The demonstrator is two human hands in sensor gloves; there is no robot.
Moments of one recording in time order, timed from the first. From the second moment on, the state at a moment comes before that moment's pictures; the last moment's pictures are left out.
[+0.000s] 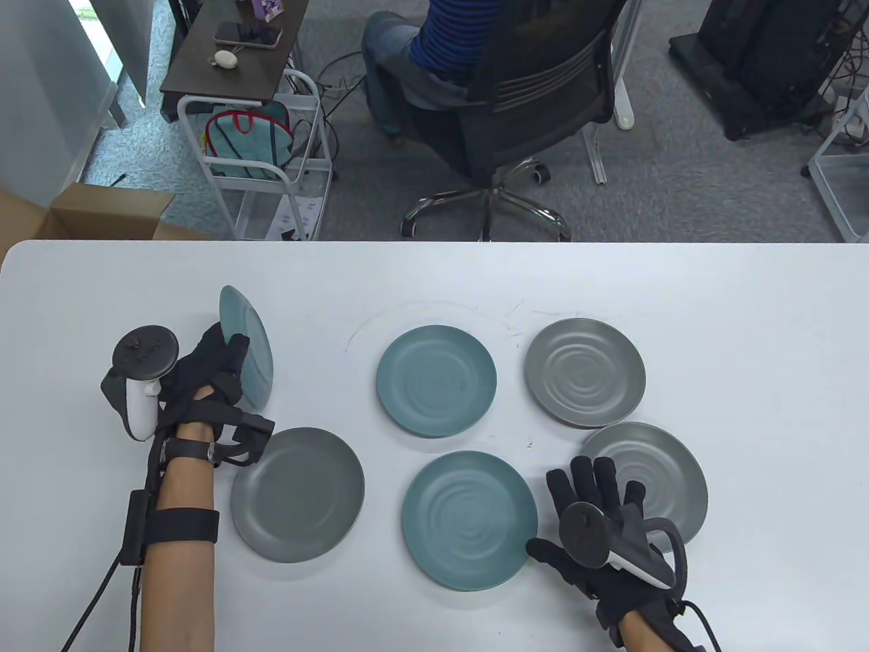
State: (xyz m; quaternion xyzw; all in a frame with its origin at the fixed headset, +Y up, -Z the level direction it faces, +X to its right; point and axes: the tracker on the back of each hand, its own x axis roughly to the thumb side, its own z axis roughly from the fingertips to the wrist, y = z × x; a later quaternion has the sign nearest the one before) left_hand -0.342 -0.694 -0.329 -0.04 0.13 0.52 0.85; right_hand 0.182 -0.762 -0.161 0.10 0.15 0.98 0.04
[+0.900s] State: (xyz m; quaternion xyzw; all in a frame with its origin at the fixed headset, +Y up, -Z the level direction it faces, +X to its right) left_hand -0.382 -0.770 -0.328 -0.10 0.26 0.58 0.76; right_hand 0.181 -0.763 -0.161 0.10 0.16 0.98 0.04
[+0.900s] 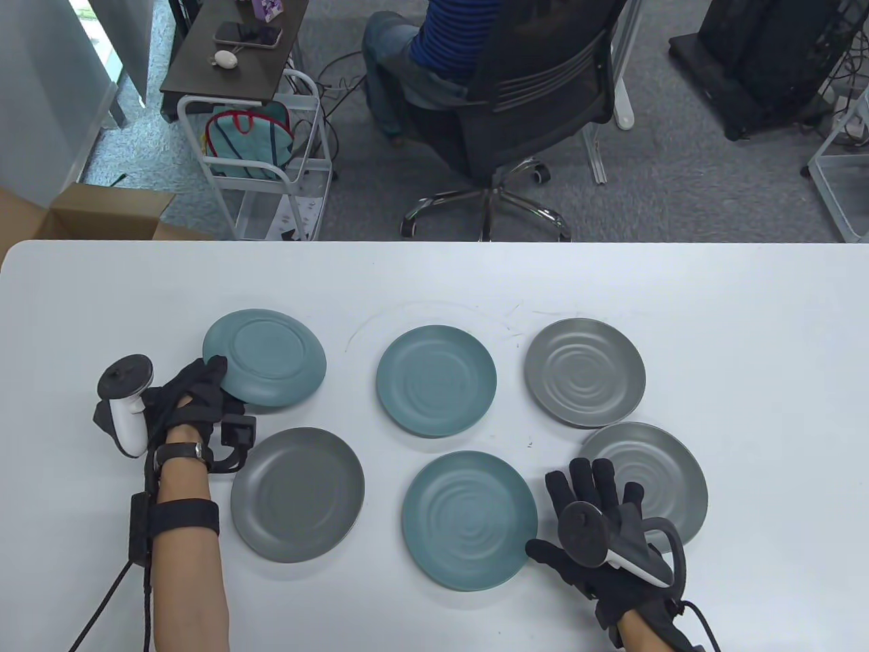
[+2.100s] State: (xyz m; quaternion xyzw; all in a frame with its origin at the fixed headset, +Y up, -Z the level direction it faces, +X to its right) left_hand -0.366 -0.775 -0.340 -0.14 0.32 0.32 0.88; right_hand 0.179 -0.762 -0.161 0.10 0.16 0.98 0.04
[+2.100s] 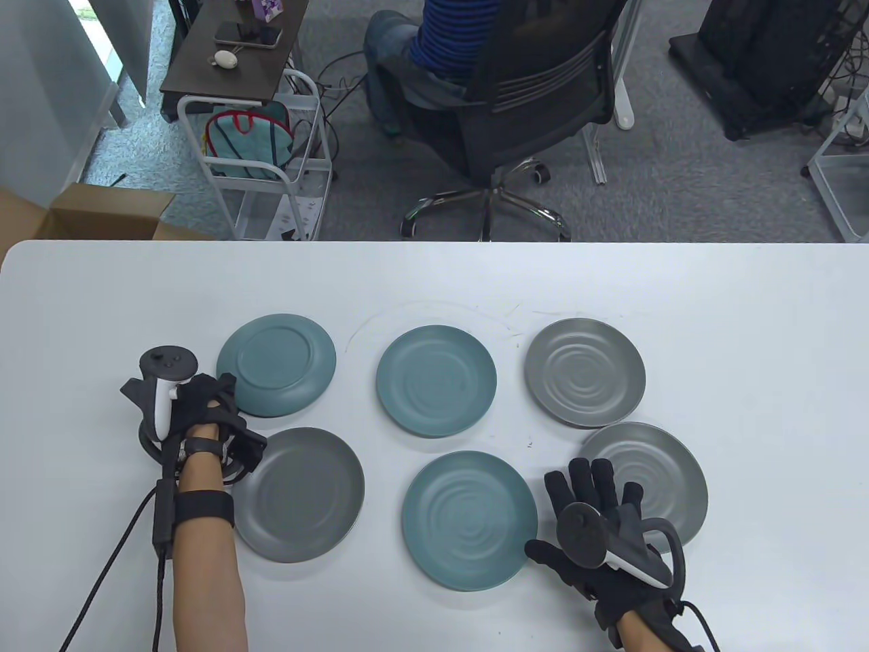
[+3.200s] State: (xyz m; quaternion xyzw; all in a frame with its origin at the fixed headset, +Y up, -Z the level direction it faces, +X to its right) left_hand -0.288 -0.706 -0.268 -0.16 0.11 0.12 0.97; right_hand 0.178 -0.762 -0.160 0.10 0.16 0.98 0.04
